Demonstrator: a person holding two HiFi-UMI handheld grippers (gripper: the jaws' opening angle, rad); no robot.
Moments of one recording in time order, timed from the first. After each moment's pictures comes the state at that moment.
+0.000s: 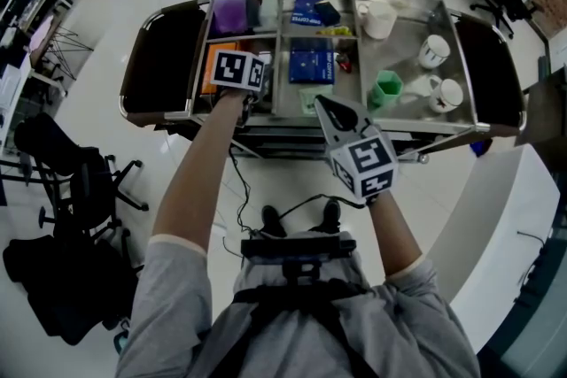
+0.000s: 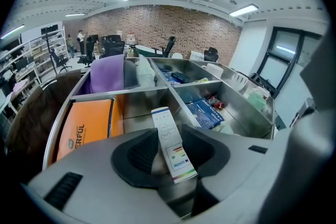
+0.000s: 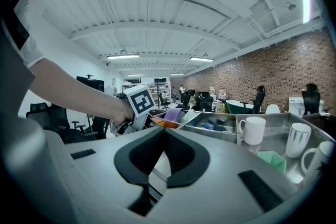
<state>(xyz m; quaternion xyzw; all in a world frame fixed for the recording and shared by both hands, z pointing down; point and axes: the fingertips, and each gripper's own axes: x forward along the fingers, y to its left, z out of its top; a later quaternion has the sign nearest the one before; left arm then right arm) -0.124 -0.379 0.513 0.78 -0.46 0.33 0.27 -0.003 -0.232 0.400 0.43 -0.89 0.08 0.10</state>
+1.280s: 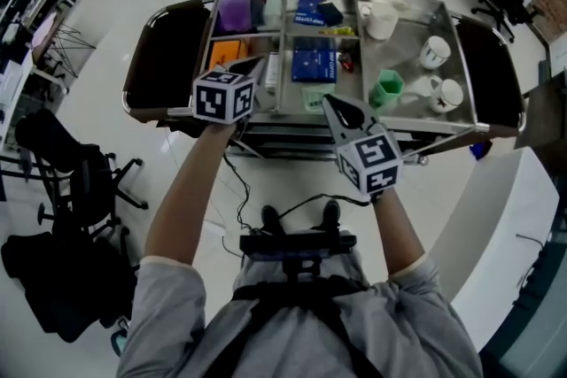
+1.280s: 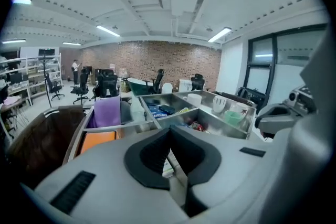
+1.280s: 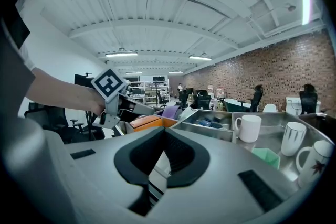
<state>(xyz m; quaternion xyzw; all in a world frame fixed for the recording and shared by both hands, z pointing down) -0.119 -0.336 0.430 0.85 -0.46 0.20 0.15 0.009 -0.229 0.408 0.44 -0.89 0.08 0.12</state>
